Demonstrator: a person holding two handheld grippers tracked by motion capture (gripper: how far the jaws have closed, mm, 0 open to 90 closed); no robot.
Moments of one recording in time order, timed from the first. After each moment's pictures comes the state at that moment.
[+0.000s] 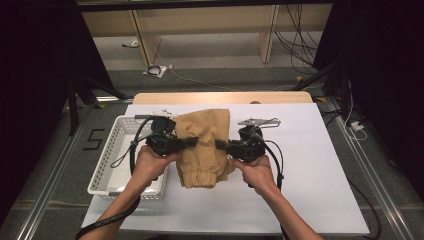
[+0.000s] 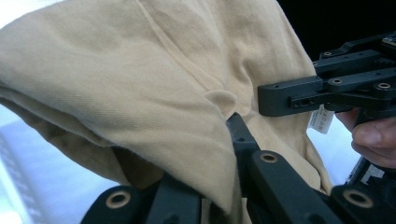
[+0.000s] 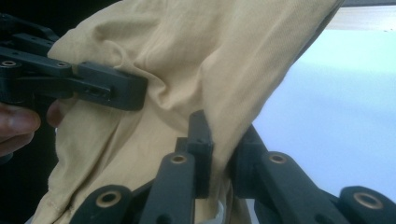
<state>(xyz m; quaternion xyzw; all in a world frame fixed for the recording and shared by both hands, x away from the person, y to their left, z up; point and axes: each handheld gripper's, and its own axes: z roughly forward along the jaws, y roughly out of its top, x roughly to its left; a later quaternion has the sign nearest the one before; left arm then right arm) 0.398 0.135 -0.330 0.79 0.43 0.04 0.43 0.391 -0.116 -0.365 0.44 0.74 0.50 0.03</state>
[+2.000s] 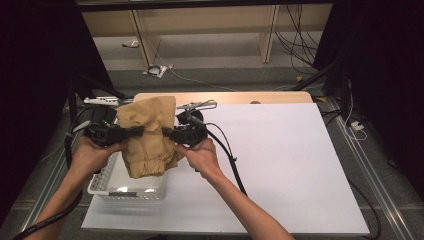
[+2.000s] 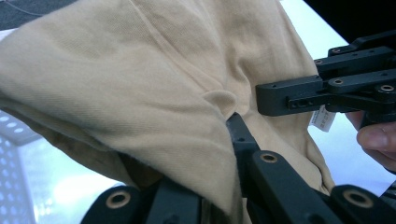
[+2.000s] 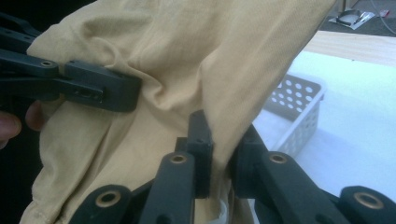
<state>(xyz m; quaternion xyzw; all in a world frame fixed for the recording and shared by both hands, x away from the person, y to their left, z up) 0.390 0.252 -0.291 0.77 0.49 0.11 0.39 0.418 0.019 -0.337 0.40 0.76 0.51 0.02</state>
